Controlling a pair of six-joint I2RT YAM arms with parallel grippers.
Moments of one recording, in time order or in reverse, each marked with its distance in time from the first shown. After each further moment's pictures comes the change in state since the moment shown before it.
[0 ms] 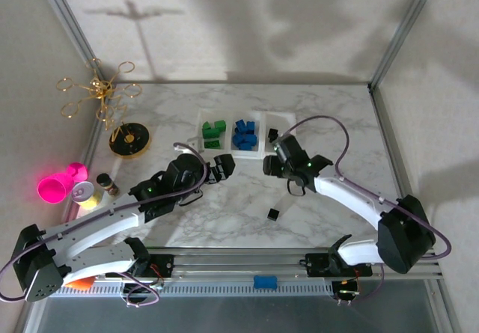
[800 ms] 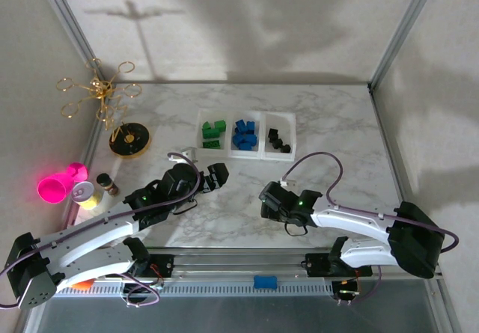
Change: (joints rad) left arm -0.007 -0.083 -0.094 -0.037 0.009 -0.074; right arm 0.341 -0.091 -0.259 -0.103 0.075 0.477
